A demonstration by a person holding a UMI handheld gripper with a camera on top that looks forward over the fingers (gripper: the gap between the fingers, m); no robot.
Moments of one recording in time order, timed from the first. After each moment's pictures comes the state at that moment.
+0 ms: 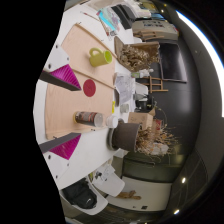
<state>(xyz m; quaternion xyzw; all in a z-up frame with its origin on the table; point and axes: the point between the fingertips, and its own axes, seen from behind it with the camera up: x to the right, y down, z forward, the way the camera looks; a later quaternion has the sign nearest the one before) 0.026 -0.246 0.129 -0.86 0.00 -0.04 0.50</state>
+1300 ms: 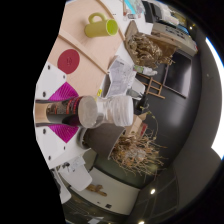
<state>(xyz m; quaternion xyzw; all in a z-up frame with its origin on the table) 0.054 -0.067 0.114 -0.81 -0.10 -0.17 0.55</state>
